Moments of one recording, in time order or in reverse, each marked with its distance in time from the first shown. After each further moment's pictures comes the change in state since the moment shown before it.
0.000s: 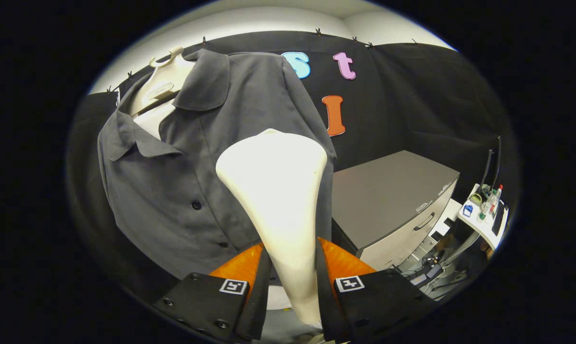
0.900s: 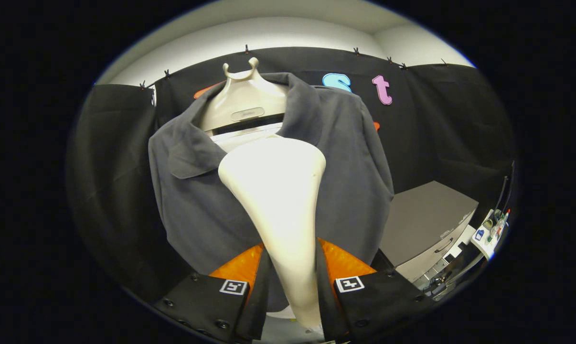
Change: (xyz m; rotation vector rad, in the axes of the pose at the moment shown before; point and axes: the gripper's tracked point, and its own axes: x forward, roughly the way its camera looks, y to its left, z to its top) arm -0.034 0.120 0.034 -0.109 -0.099 0.163
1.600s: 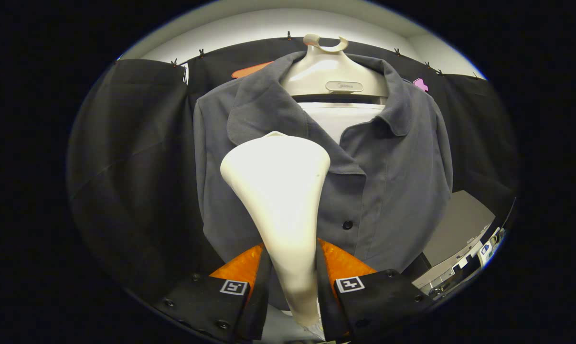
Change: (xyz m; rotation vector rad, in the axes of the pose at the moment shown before) arm 0.031 0.093 -0.038 -0.112 0.082 0.117
